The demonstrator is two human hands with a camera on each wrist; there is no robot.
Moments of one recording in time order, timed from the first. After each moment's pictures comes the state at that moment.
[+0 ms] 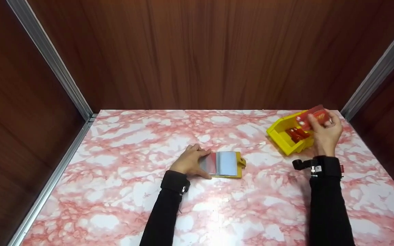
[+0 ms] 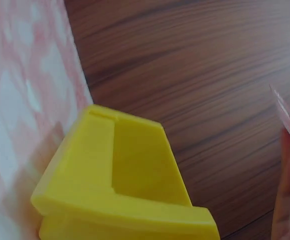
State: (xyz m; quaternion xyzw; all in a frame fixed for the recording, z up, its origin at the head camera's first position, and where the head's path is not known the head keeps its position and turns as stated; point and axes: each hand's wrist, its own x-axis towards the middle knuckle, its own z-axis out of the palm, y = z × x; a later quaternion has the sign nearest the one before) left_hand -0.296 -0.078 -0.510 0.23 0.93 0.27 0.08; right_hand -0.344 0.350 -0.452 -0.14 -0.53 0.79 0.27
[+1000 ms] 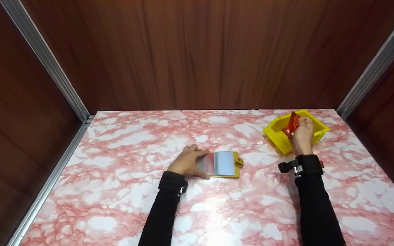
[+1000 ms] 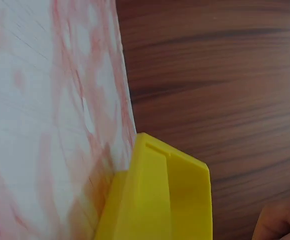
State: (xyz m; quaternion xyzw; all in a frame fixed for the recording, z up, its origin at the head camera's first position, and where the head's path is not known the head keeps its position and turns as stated) left_hand -0.295 -0.077 -0.510 0.22 0.93 0.27 0.08; right_hand -0.347 0.313 -0.459 -0.17 -0.58 0.79 0.12
